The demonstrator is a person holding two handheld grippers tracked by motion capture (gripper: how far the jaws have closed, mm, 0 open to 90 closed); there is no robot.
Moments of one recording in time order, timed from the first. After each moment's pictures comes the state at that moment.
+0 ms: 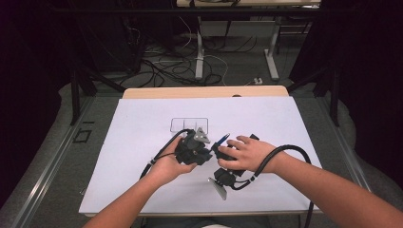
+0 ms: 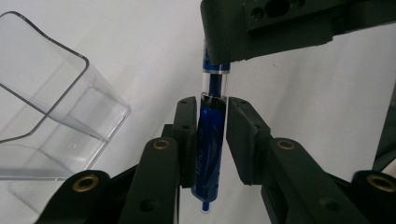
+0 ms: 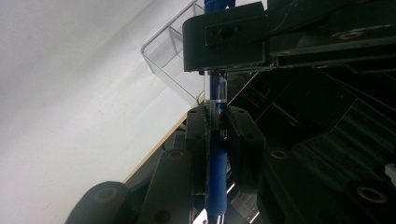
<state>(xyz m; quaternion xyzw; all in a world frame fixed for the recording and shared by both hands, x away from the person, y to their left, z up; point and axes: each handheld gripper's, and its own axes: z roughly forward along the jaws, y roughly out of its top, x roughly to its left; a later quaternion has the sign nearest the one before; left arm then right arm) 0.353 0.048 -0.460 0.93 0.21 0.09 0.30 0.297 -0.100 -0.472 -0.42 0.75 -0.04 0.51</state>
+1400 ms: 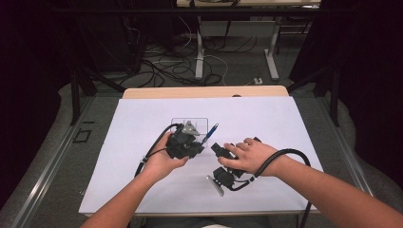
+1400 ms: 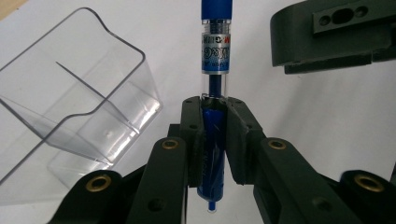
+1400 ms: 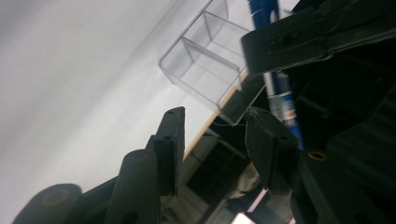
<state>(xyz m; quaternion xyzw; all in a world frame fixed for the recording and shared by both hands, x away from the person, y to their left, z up) 0.363 0.075 -0.451 0.90 0.27 0.10 0.33 0.298 -0.100 -0.472 -0.36 0.80 -0.01 0.48</state>
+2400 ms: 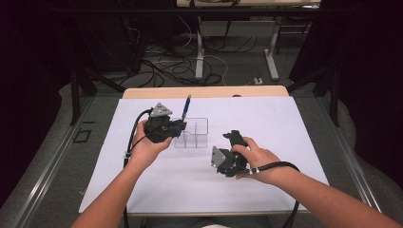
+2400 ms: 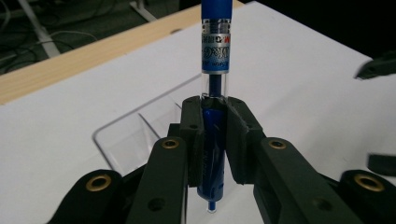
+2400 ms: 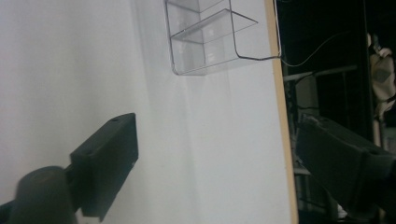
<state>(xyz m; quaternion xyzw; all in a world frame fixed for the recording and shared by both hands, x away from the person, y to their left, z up) 0.390 0.134 -0.430 0.79 0.37 0.17 0.45 0.319 -0.113 -0.465 0.02 0.91 0.17 0.39</state>
